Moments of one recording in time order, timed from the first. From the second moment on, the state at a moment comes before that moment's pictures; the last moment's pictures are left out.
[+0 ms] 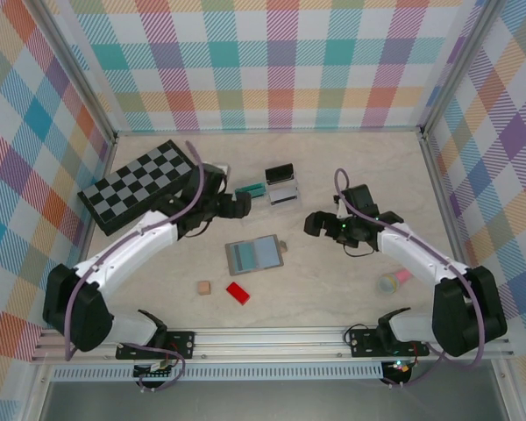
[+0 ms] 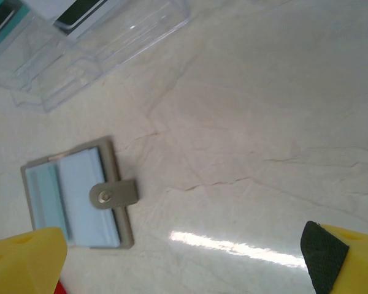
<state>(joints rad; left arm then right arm) -0.56 1.33 1.06 -0.52 -0.16 -0.41 0.42 1.30 0.81 -0.50 -0.27 0.57</state>
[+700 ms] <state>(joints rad) -0.39 1.19 0.69 -0.42 -0.01 -0.72 0.76 1.71 1.09 -0.47 -0.39 0.70</state>
